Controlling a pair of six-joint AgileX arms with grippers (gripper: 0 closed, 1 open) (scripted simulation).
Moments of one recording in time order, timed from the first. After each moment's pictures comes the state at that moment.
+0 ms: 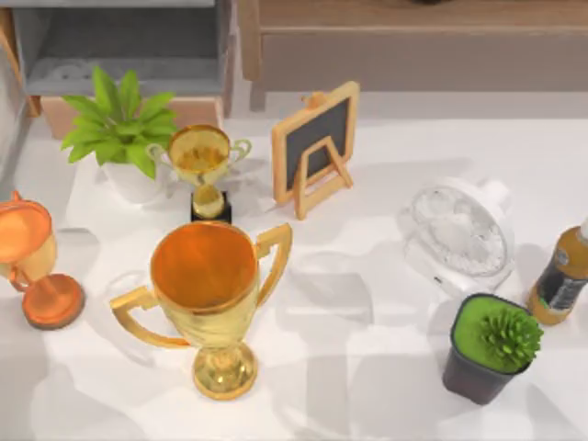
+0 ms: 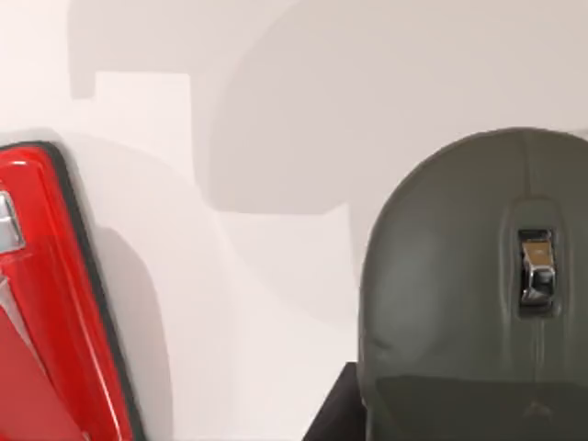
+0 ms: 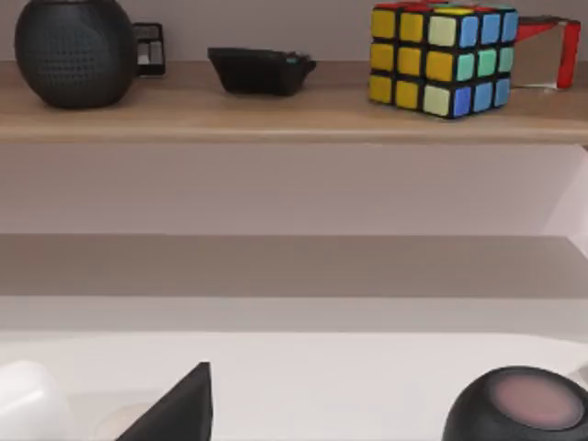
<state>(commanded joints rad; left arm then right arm) 0.53 1.64 0.98 -0.74 0.05 0.57 0.00 0.00 0.00 0.00 0.00 0.00</state>
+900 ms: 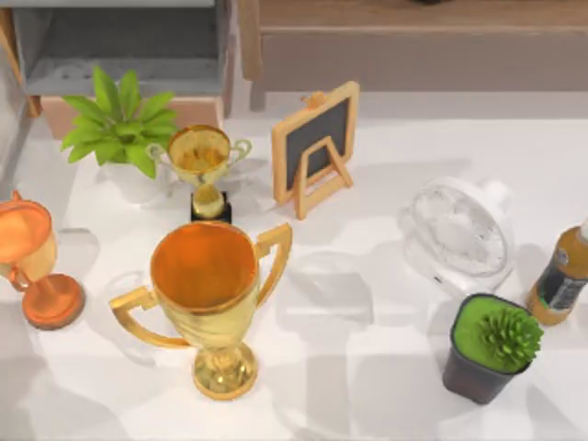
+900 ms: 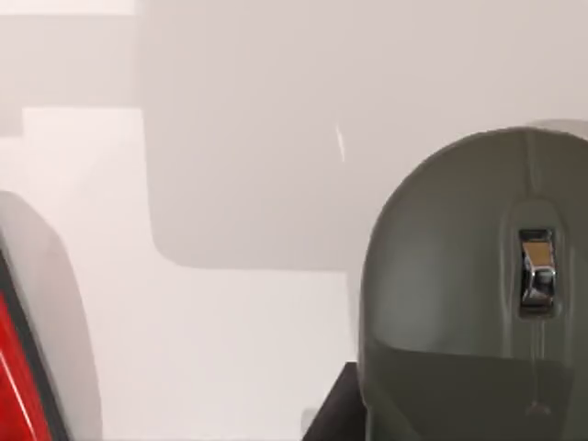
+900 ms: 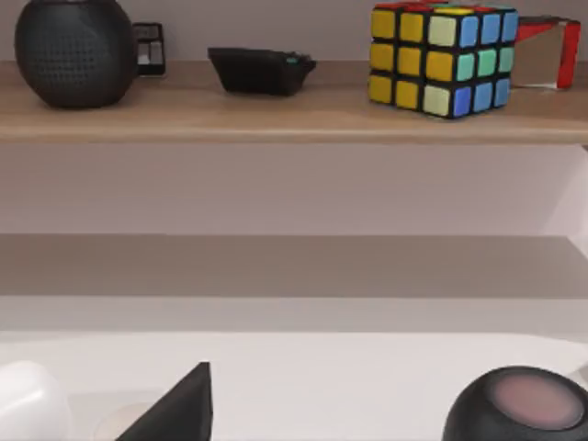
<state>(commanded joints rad) 0.53 1.69 0.93 -0.72 0.05 0.57 0.00 0.00 0.00 0.00 0.00 0.00</state>
